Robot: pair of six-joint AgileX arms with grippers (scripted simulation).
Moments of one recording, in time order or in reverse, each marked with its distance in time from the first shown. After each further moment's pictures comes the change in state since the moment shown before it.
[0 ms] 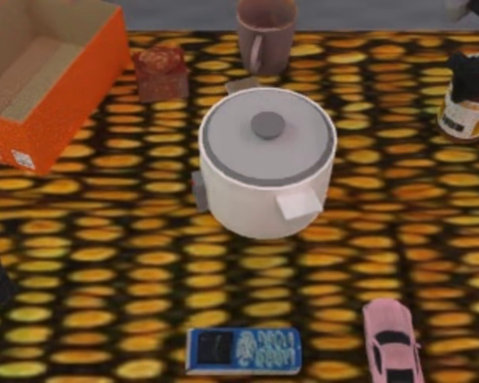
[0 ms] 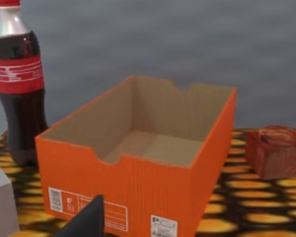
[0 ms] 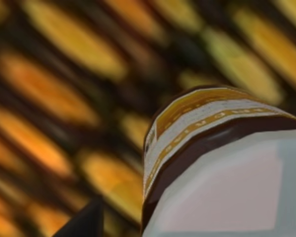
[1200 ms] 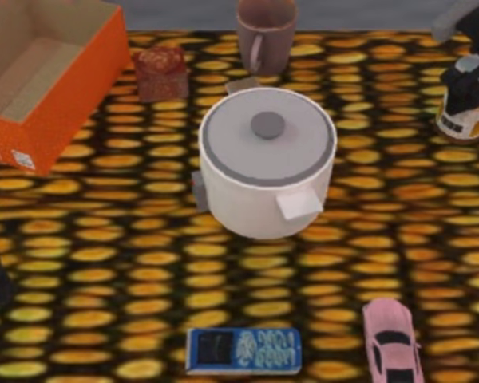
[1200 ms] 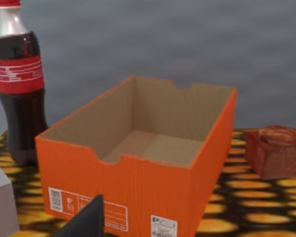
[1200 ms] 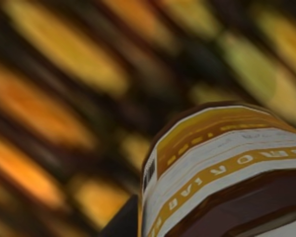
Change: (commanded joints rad) left arm 0.000 0.000 0.000 0.000 0.000 0.000; right arm 0.008 -0.053 -0.218 0.166 0.001 0.008
